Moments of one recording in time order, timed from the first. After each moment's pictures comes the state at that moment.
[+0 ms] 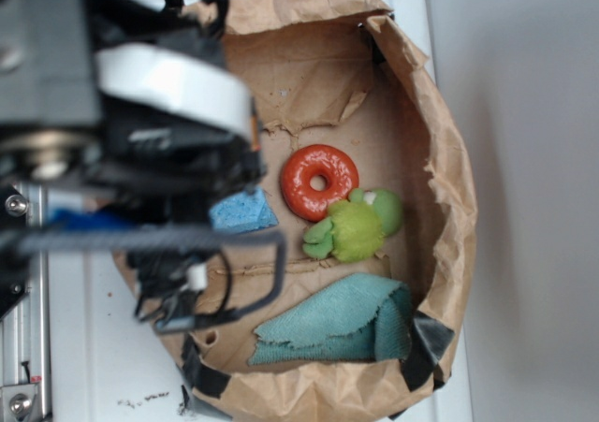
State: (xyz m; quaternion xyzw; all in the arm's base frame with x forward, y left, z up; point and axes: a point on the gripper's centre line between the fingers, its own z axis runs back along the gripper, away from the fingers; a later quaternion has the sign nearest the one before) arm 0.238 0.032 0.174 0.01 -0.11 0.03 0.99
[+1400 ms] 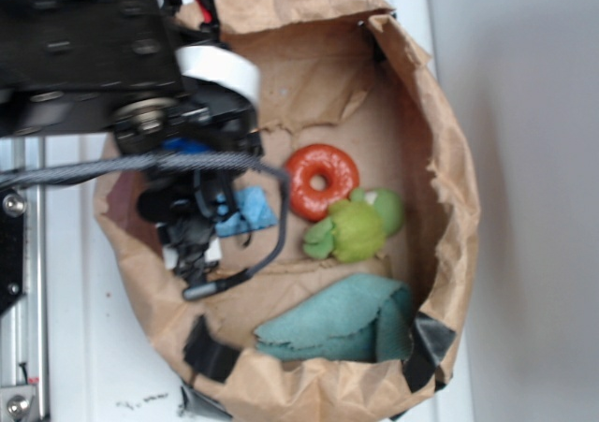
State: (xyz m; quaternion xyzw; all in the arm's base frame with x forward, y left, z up) arm 0.234 0.045 0.097 -0.04 -0.06 0.11 0.99
